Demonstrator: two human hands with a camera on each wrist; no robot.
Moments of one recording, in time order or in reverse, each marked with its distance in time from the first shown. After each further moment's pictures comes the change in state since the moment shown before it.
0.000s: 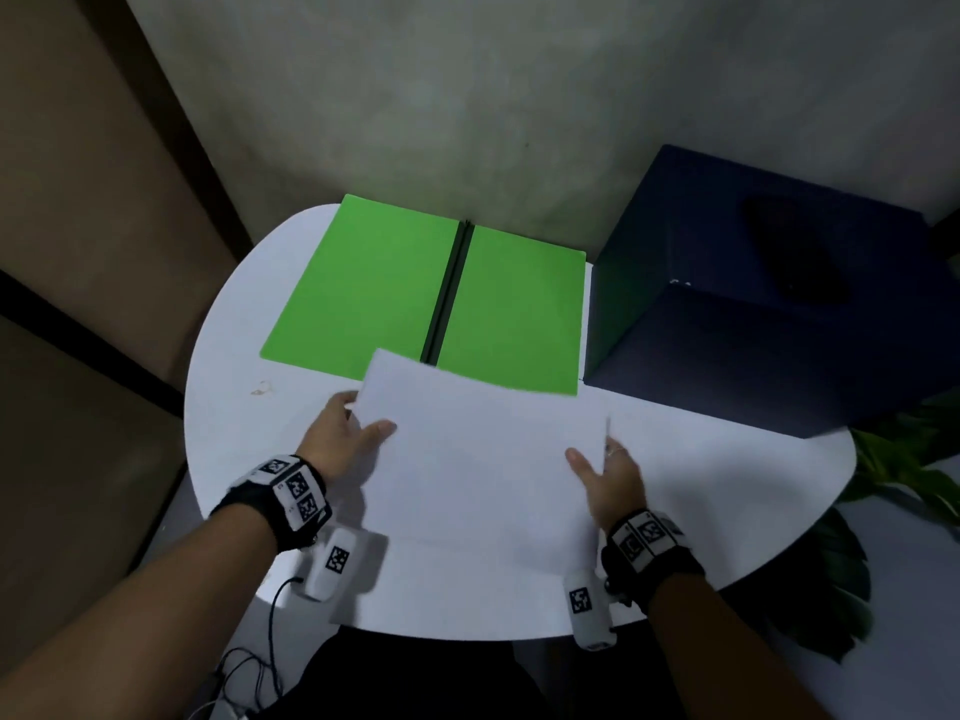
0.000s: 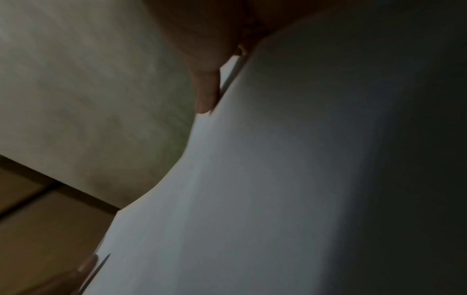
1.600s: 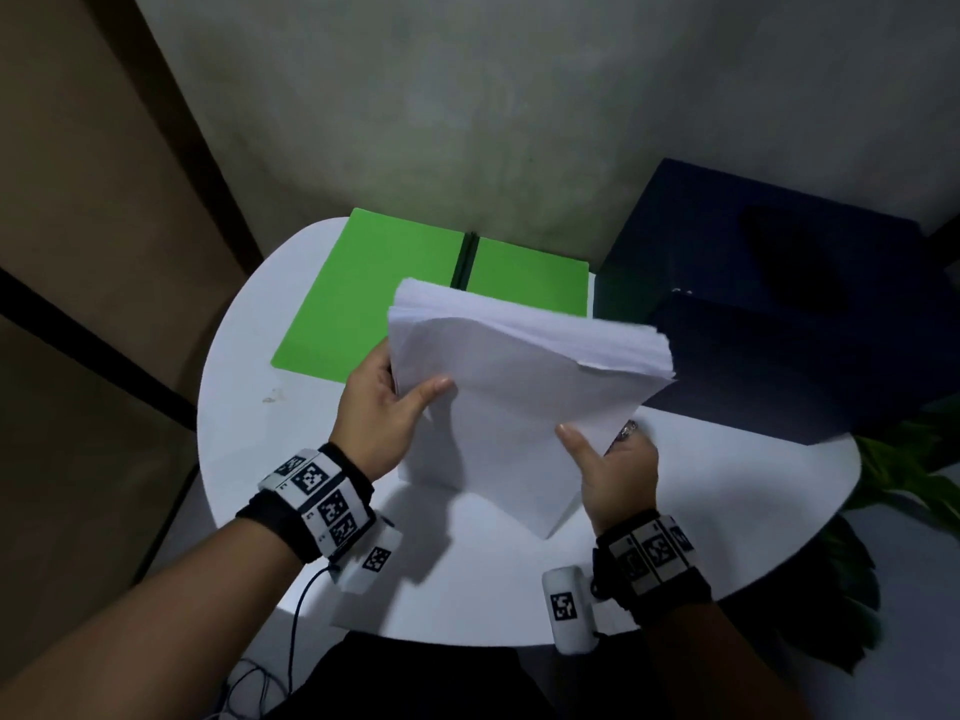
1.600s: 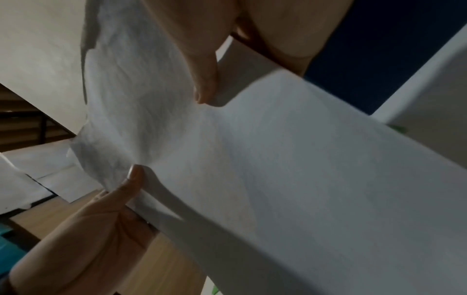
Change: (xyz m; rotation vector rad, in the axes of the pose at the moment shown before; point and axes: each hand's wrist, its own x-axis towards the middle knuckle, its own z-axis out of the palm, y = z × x) left_hand -0.056 0.096 0.002 -0.454 0.122 0.604; right_hand -0.048 -0.088 -0.003 0.444 0.061 -0.260
